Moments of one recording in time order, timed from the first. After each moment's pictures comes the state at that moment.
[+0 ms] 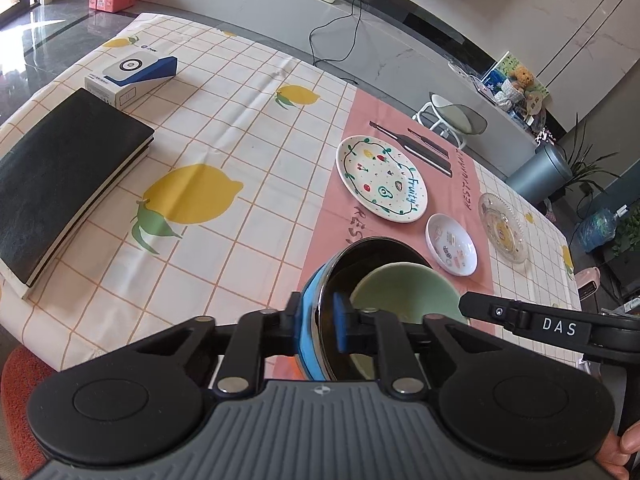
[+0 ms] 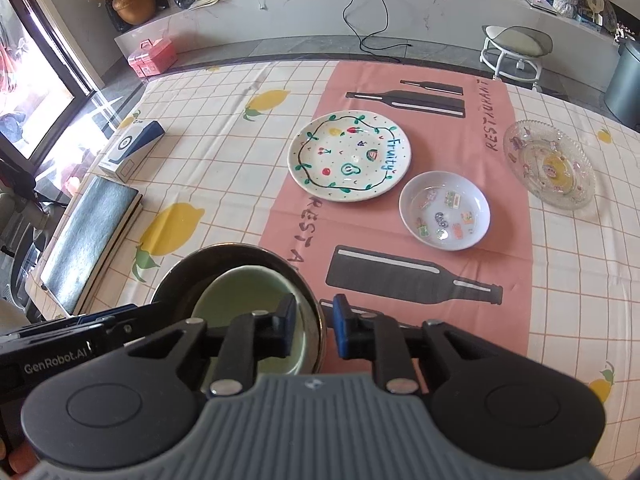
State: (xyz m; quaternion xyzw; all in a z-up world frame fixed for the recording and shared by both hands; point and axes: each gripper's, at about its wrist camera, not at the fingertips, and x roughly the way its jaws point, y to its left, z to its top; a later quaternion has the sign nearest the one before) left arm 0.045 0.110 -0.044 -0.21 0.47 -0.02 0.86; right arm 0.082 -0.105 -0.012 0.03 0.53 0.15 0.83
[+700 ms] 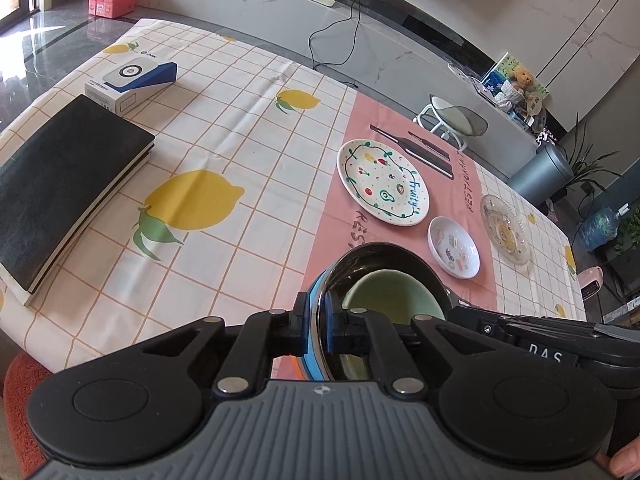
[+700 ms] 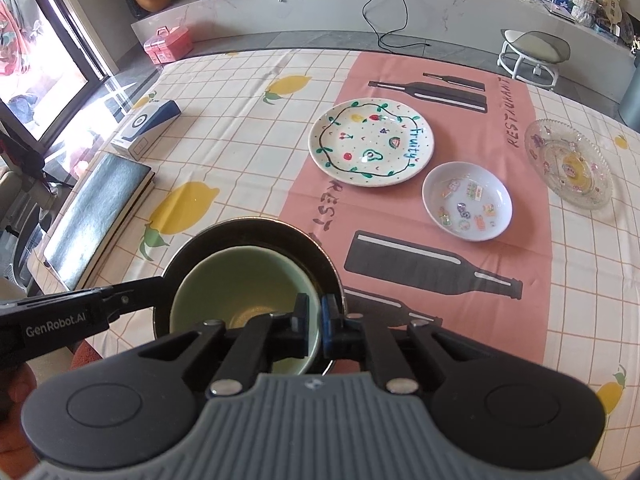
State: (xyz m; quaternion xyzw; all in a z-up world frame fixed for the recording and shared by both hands) left arm 0.045 0.108 -0.041 -0.20 0.46 -0.02 0.86; right arm 0.071 -0.092 -0.019 0.01 0.52 0.18 0.83
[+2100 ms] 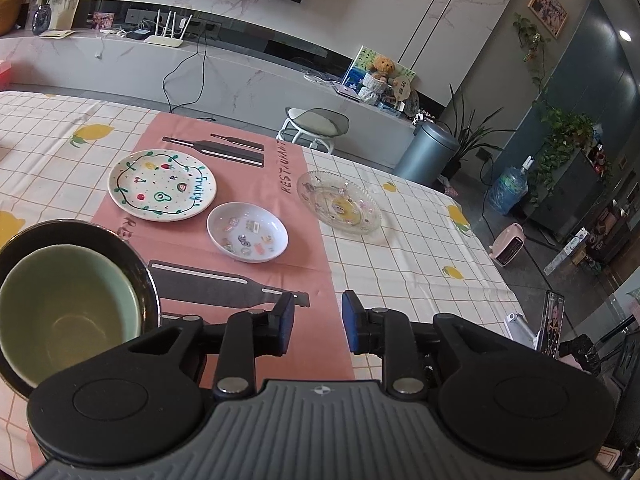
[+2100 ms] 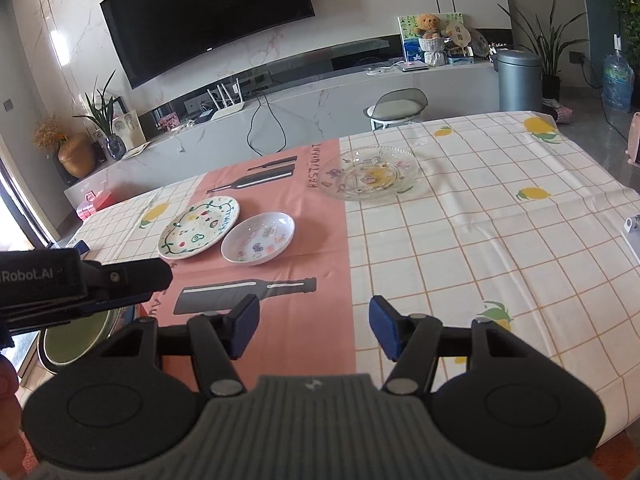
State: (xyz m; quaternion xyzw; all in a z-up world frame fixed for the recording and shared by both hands) left arm 0.031 -0.074 -0.047 -0.14 0.37 -0.18 0.90; right arm -0.022 -0.275 -0.064 0.14 0.35 0.03 0.92
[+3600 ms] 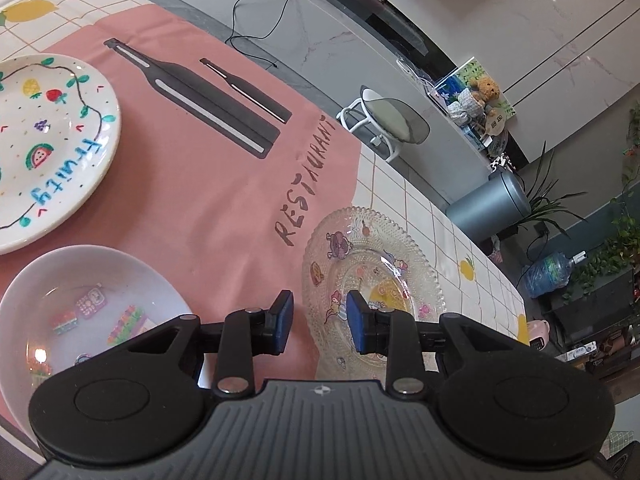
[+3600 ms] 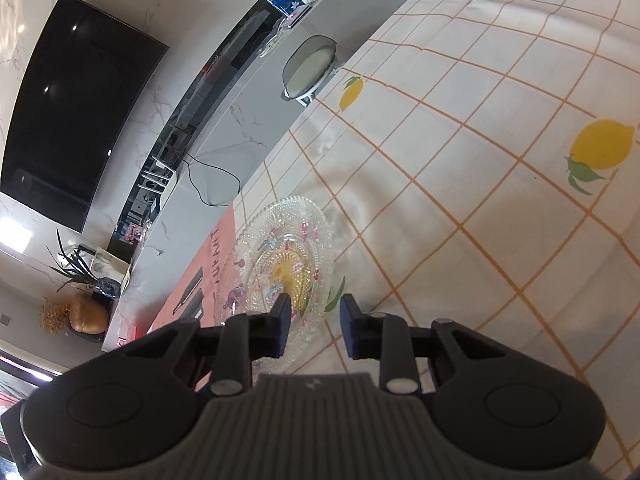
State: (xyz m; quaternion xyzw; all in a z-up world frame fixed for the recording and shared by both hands) left arm 0.251 -0.144 -0.152 -0.31 0.43 -0.07 0.85; right arm 0.193 -0.414 -0.165 0.44 0.37 -0.03 0.82
